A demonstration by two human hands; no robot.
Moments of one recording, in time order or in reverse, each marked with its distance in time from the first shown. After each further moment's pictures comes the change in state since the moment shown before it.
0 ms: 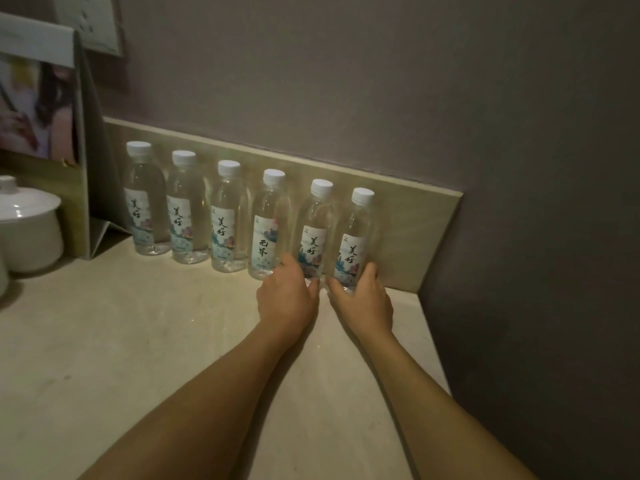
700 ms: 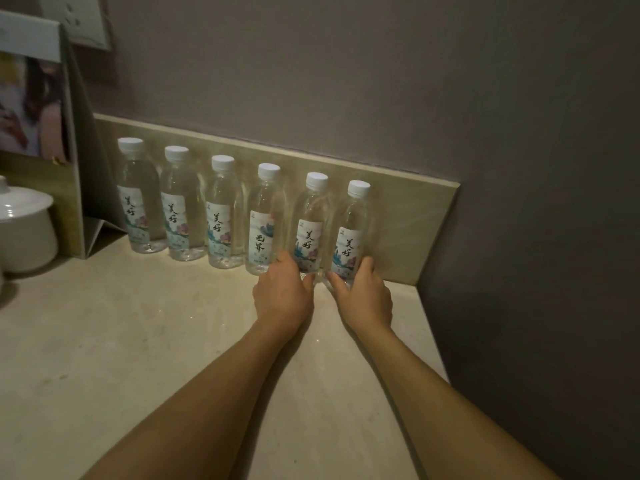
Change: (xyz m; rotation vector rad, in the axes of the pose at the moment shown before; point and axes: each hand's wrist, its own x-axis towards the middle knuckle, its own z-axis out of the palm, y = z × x) left_hand -0.001 -0.002 0.000 -0.014 0.003 -0.017; right_hand -0.001 0.003 0.001 -0.065 0.032 -0.034
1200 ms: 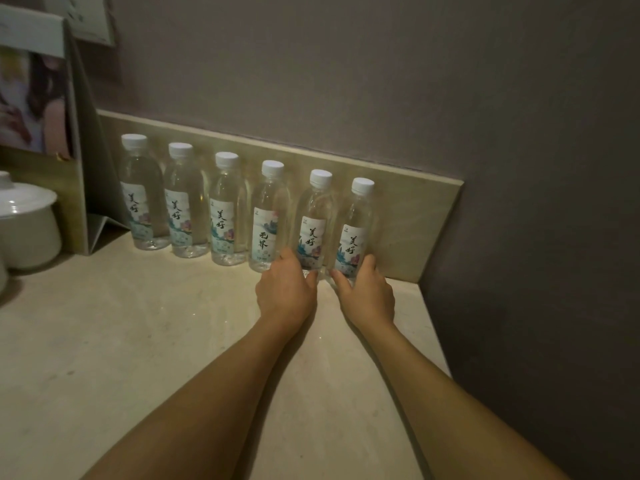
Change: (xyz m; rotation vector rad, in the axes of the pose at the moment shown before) left_hand 0.002 -0.001 0.000 -0.008 -0.004 -0.017; right_hand 0.001 0.001 0.002 -0.028 -0.013 -0.011
